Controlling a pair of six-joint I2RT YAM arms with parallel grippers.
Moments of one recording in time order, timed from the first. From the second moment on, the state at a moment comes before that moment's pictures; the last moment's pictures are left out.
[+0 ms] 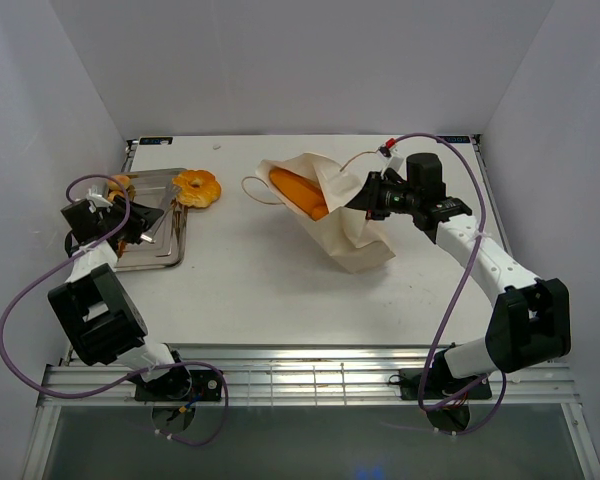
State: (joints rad) left arm 0.54 1.51 0.88 0.00 0.72 -0.63; right arm 0.32 1.42 1.10 -0.19 -0.67 0.44
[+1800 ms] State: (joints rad) left arm 0.50 1.66 0.89 0.13 0.77 -0.68; right arm 0.33 1.44 1.10 -0.19 -0.67 0.44
